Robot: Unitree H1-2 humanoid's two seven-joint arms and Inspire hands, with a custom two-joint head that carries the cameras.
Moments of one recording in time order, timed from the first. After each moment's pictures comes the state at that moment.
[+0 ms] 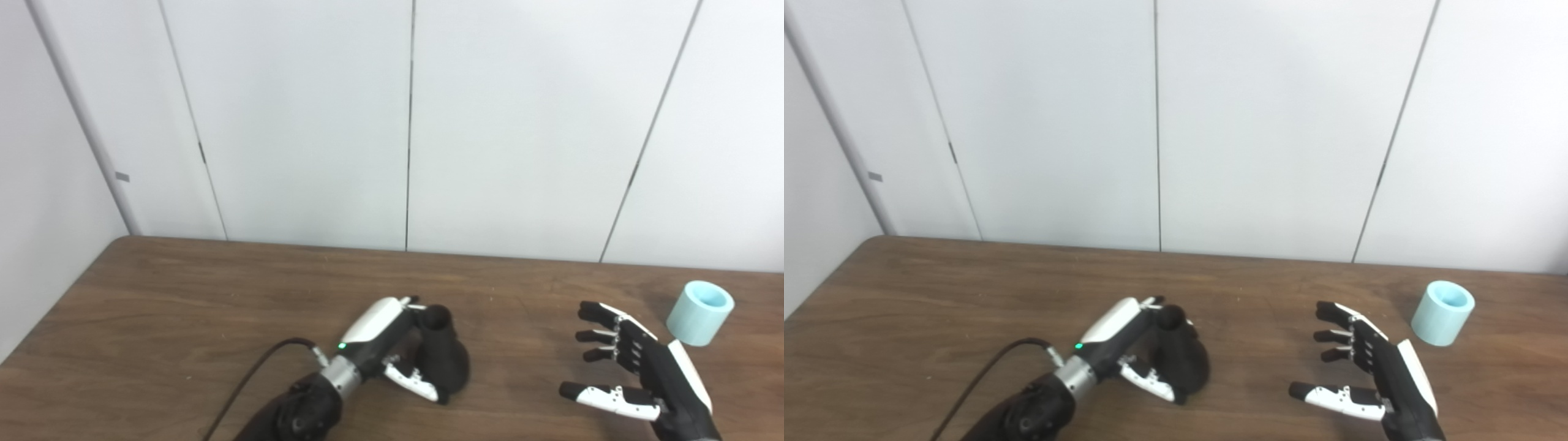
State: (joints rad) left arm -0.46 0.23 -0.44 0.33 0.43 -0.18 -0.07; right arm -0.09 -0.20 -0.05 -0.19 -0.11 0.05 0.10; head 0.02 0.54
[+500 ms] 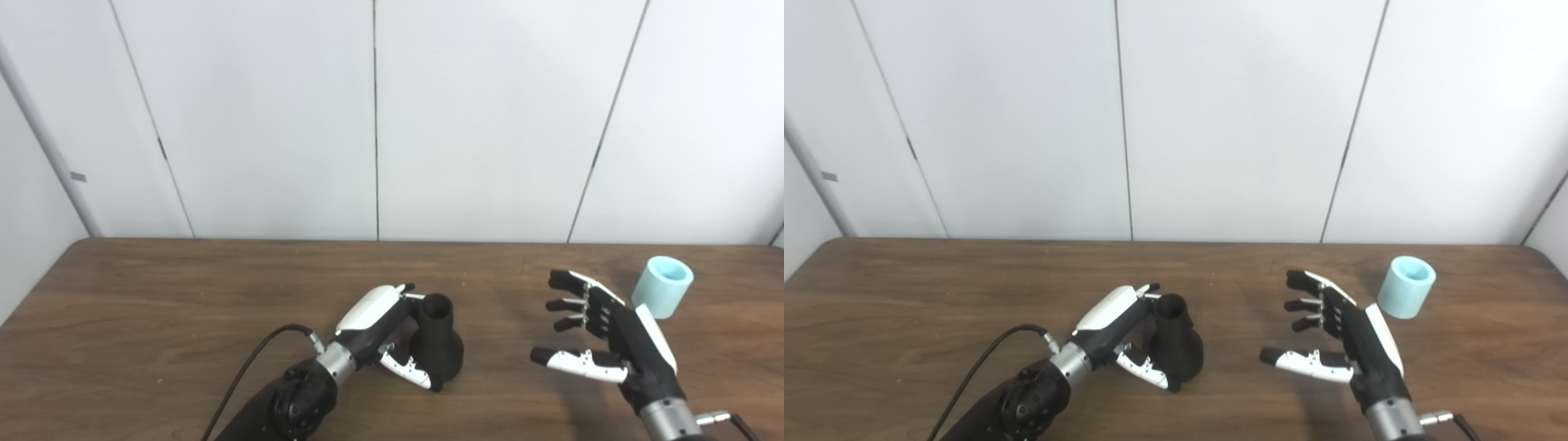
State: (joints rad) left arm -0.52 0.23 -0.51 0.38 0.48 -0.18 -0.07; right arm -0.11 -0.19 -0.07 -0.30 -0.11 0.16 0.10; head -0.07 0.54
